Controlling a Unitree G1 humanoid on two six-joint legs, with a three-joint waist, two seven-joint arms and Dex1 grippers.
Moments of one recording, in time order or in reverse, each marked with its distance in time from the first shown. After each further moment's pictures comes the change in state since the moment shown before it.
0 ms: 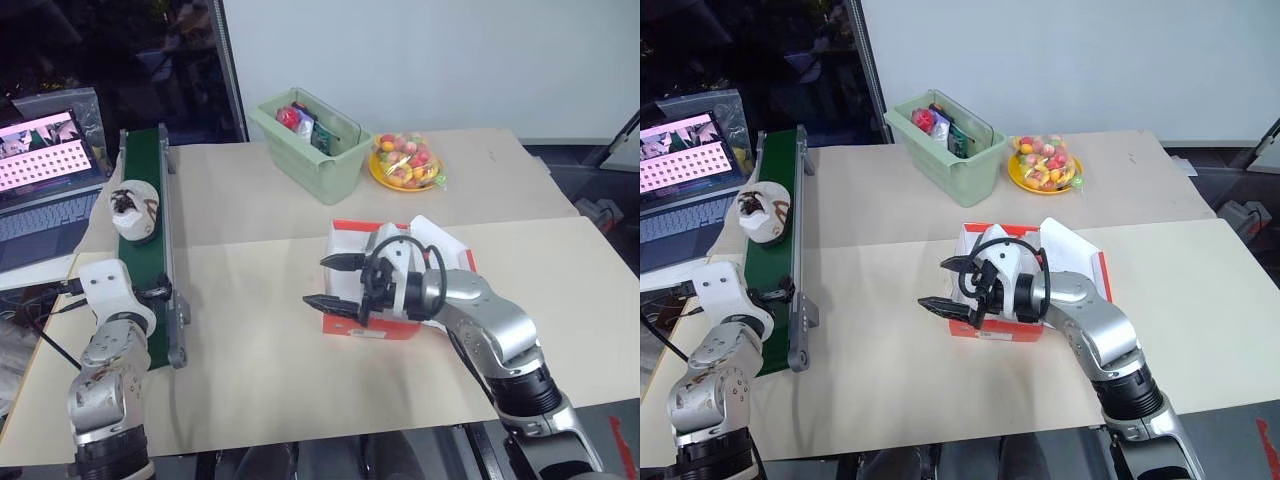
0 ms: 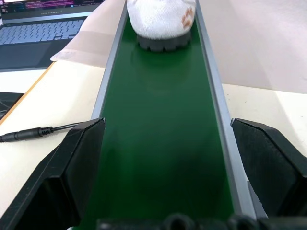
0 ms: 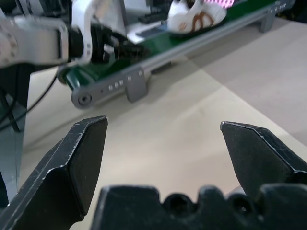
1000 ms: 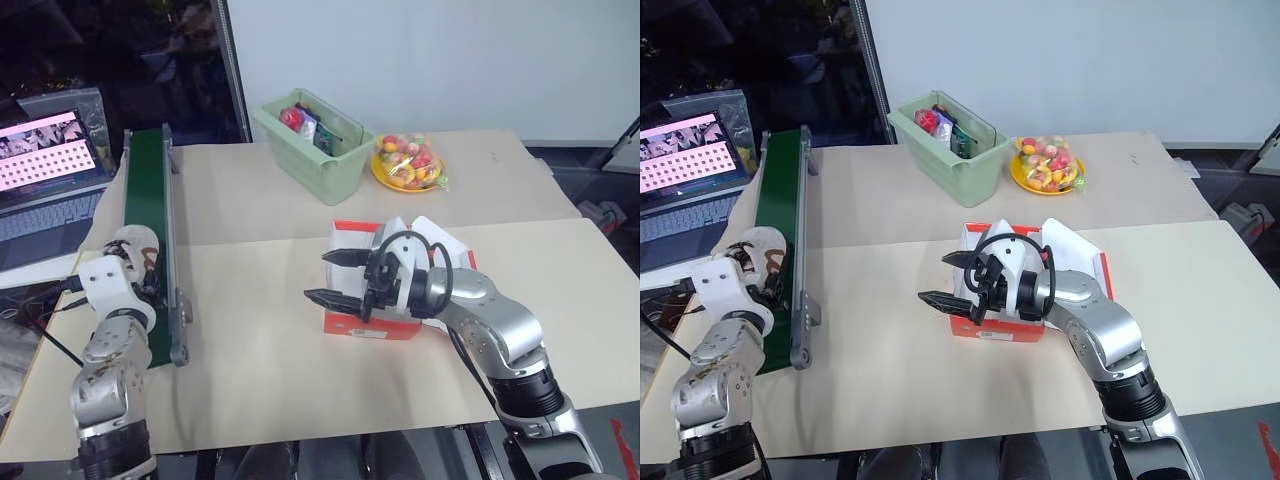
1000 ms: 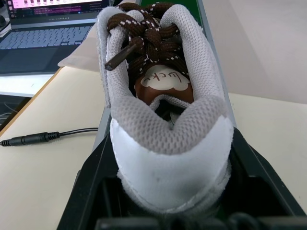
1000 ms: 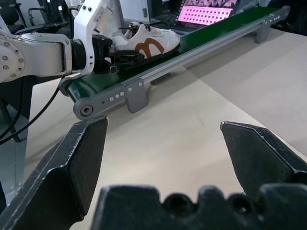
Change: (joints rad) left arm -0.039 0.009 -0.022 0.046 0.042 -0.064 0.023; right arm 0.005 0.002 -0.023 -0.015 0.015 0.010 -0.028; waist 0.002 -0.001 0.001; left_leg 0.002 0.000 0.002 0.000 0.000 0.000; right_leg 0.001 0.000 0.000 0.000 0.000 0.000
